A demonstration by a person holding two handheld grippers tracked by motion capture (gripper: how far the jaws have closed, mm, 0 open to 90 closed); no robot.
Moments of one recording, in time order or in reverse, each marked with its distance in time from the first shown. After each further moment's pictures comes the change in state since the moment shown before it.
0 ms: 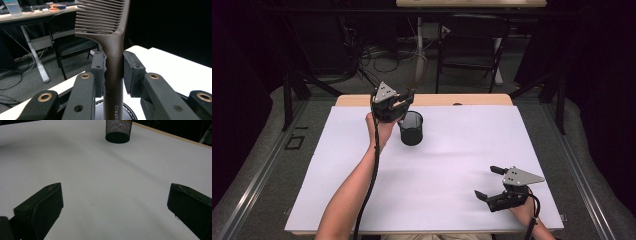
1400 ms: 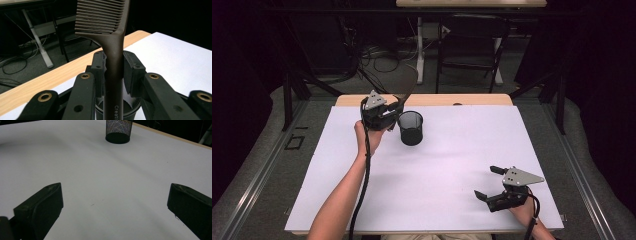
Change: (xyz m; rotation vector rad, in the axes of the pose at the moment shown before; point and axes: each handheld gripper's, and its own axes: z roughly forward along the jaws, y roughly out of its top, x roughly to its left) left arm 0.010 -0.019 -0.026 0.100 0.018 -0.010; right arm 0.001 0.001 0.000 0.000 -0.002 -0.004
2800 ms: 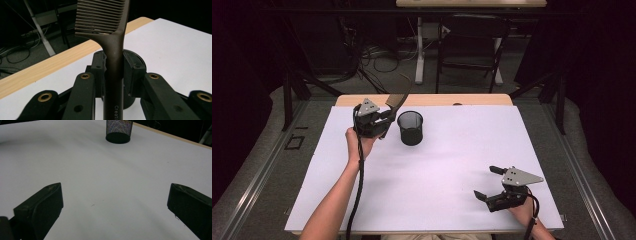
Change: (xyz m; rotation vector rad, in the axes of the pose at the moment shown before) left arm 0.005 -0.016 -0.022 0.078 0.016 0.003; right arm 0.001 0.000 0.001 -0.001 -0.001 -0.001
